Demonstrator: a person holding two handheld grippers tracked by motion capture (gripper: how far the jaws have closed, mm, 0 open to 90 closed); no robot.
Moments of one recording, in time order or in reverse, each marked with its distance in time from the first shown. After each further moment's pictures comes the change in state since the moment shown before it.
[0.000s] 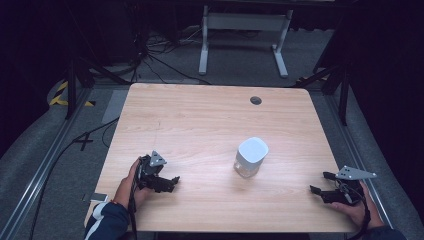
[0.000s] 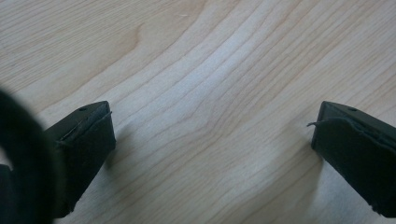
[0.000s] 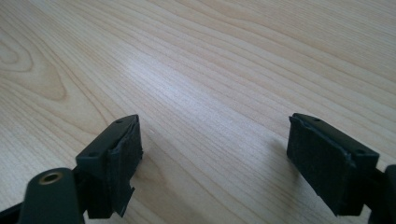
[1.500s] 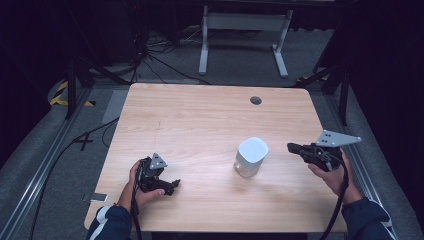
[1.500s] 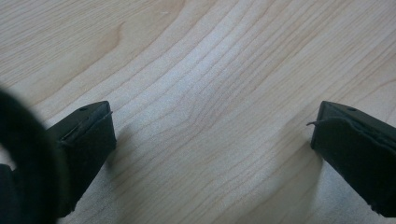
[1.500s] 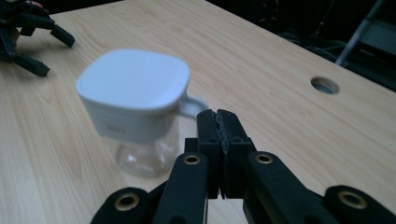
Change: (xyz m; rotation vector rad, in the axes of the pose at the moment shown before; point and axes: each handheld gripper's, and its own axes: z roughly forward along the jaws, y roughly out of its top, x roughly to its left) left arm -0.003 -0.005 -0.004 0.000 -0.032 0.034; right arm 0.050 0.151 0.003 -0.231 0.162 -0.194
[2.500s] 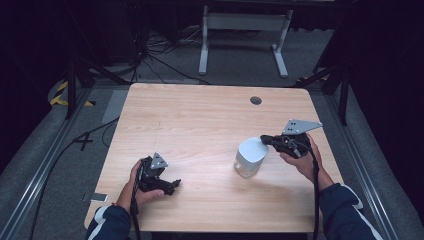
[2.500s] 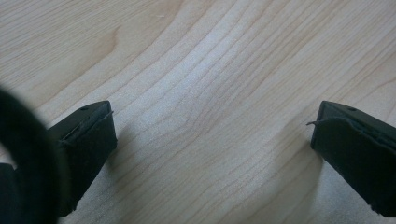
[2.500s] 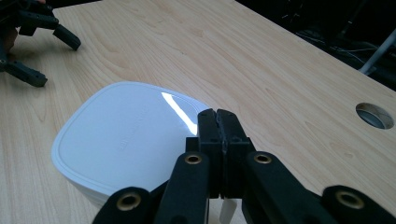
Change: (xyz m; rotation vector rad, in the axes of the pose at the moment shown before) left arm 0.000 0.001 0.001 0.003 -0.007 0.011; right arm 0.010 0.029 0.065 0.041 0.061 -0.042
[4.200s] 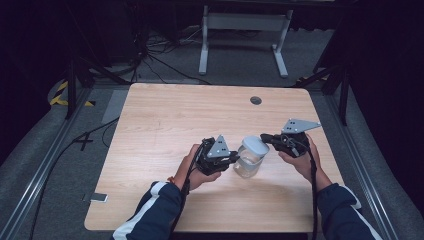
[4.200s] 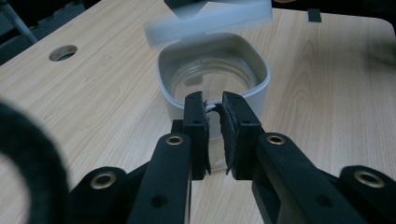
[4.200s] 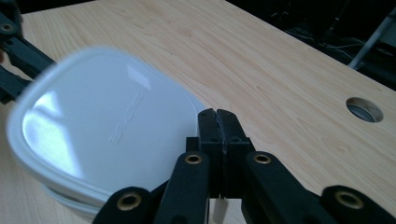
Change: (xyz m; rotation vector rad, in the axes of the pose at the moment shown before) left arm -0.103 0.145 0.018 -0.280 -0.273 0.352; right arm -0.002 -0.002 0.005 0.006 -0.041 0.029
